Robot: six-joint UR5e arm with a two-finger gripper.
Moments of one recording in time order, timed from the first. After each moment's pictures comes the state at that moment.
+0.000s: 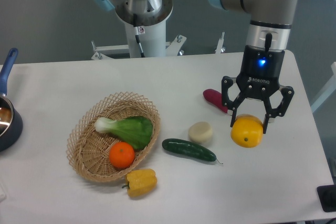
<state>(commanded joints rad) 2.74 -1.83 -1.52 -0.83 1.01 0.88</state>
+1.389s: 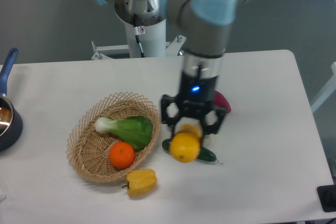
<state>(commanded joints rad) 2.39 -1.78 -1.66 -0.85 1.32 0.60</state>
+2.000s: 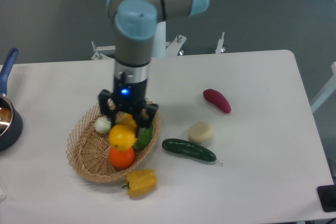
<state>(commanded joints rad) 2.19 -1.81 -1.74 -0.84 1.31 0.35</state>
